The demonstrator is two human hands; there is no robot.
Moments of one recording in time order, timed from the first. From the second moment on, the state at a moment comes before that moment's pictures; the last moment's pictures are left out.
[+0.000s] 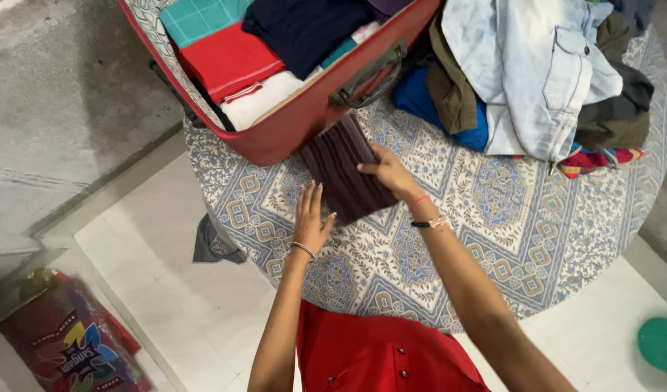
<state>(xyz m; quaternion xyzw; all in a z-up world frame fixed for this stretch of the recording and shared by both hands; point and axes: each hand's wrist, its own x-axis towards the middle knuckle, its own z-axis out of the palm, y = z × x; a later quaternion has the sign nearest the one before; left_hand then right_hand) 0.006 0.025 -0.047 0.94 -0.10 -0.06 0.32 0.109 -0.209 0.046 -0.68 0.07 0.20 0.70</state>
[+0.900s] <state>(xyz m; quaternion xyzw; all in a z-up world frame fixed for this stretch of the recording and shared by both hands) 0.001 -0.023 -0.159 0.85 0.14 0.01 0.50 -0.030 -0.276 -0.027 -0.99 0.01 -0.03 0.16</state>
